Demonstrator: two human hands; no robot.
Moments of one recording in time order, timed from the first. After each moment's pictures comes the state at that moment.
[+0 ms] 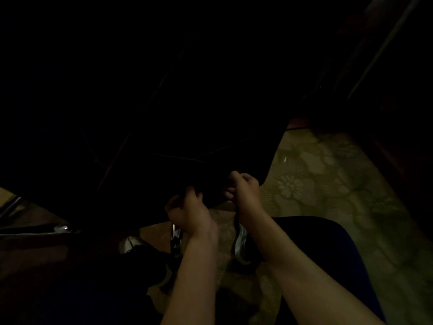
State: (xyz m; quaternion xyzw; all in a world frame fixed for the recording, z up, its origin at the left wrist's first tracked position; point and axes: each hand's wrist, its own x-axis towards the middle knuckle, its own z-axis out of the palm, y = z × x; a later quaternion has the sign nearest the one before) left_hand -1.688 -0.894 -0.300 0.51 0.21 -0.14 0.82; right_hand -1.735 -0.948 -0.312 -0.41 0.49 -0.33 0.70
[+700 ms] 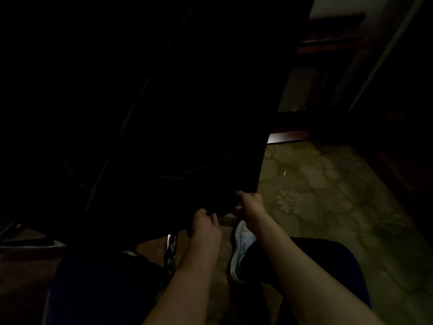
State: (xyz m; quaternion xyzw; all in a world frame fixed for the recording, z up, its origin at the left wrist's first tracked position) left_hand -1.710 -0.945 -0.321 0.48 0.35 -0.35 0.72; right_hand -1.772 -1.023 -0.342 -0.35 0.55 -0.22 0.72
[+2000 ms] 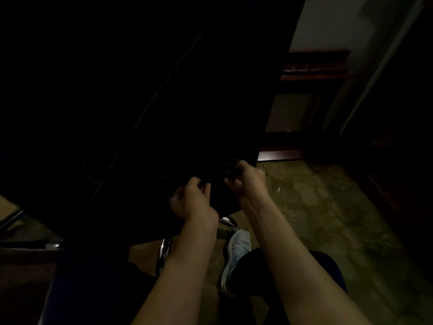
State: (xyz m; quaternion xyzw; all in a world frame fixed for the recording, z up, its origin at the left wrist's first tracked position) left_hand -1.722 -0.942 -0.219 0.42 0.24 -0.24 0.84; right_hand -1.768 -1.020 -0.233 -0.31 0.43 -0.36 0.77
